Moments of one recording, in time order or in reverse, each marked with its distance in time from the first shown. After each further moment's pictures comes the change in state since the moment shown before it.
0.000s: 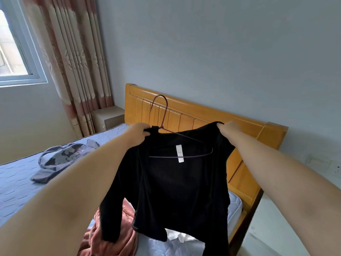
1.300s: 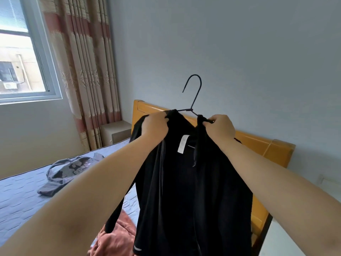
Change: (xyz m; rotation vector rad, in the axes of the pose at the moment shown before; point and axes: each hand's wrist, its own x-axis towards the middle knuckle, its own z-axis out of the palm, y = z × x) left_hand -0.007 0.098 -0.043 0.160 0.487 -0.012; right_hand -0.063 -0.074 -0.003 -0.054 0.264 -0.513
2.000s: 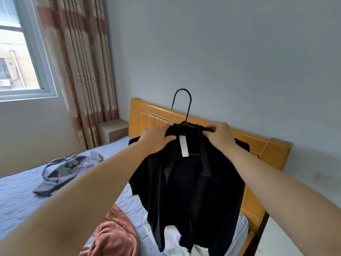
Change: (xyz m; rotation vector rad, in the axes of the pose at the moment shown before) left_hand -0.009 -0.029 0.032 0.019 -0.314 0.207; right_hand -0.007 0.029 0.007 0.129 -0.155 -0.050
